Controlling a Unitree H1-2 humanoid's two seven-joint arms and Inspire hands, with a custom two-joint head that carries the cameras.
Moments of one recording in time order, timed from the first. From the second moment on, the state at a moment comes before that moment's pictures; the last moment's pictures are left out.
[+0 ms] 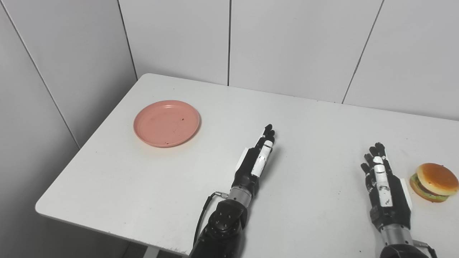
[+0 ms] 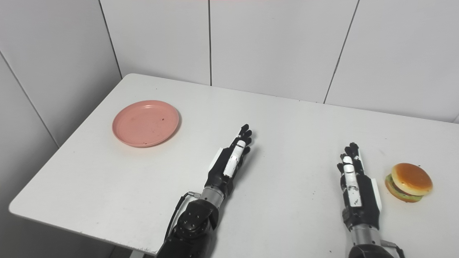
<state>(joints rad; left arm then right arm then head) -0.25 -0.19 -0.08 0.28 -0.01 -0.08 0.02 -0.22 -0.08 -0.07 0.15 0.20 -0.05 0.13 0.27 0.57</state>
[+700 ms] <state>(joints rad) -0.28 -0.16 0.05 0.13 -0.10 0.08 0.04 -0.22 -0.08 -0.07 0.15 0.19 -0.06 0.13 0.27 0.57</state>
